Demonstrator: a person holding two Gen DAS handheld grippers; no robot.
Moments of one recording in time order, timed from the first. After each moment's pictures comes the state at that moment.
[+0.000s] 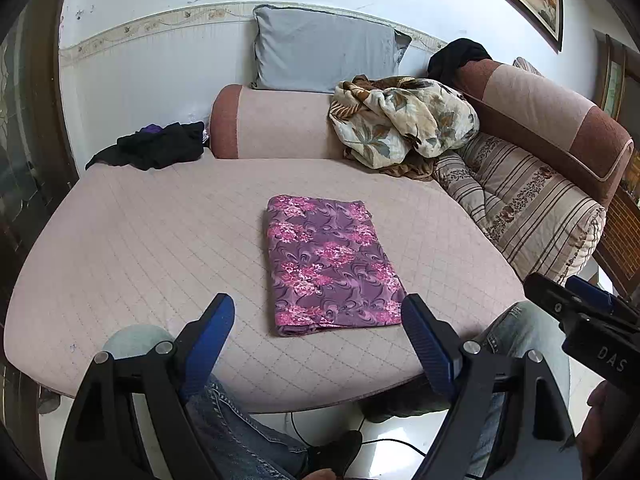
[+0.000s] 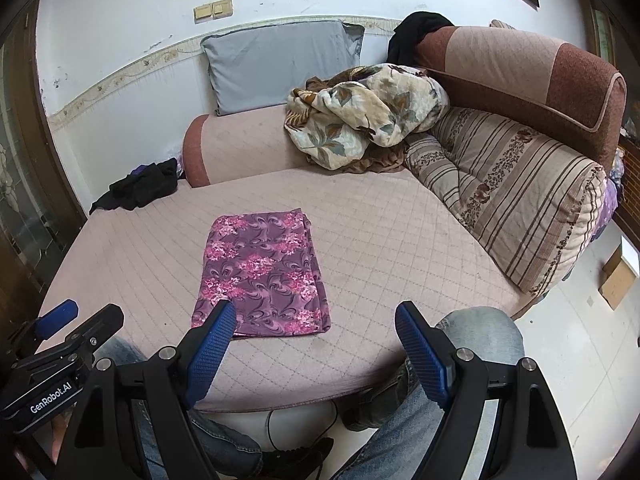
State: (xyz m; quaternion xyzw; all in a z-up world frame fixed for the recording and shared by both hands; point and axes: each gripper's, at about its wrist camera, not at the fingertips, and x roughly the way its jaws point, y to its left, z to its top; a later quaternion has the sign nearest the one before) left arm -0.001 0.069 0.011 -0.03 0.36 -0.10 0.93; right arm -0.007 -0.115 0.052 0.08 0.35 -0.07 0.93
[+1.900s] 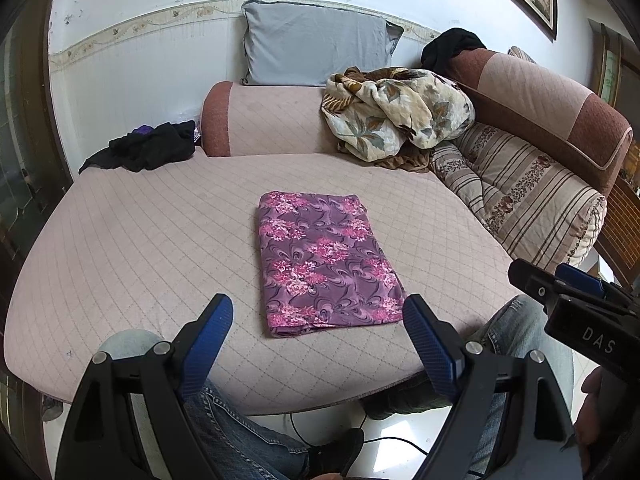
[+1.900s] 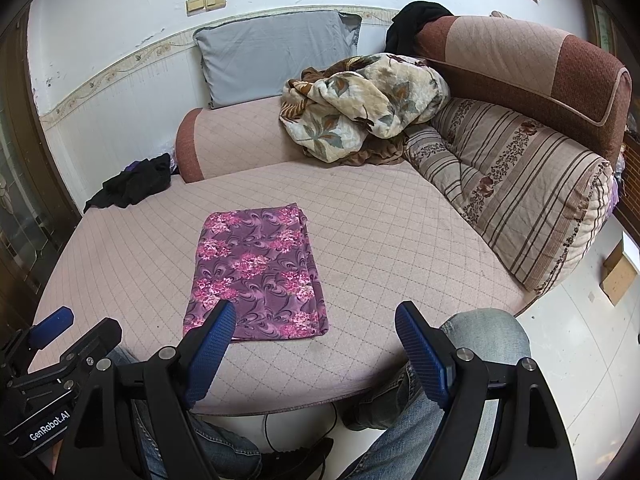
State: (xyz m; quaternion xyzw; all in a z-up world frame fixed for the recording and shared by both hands) left arm 0.008 0.059 0.006 -0.01 0.37 -0.11 0.92; right arm 0.013 -0.125 0.041 0.08 0.37 -0.06 0.92
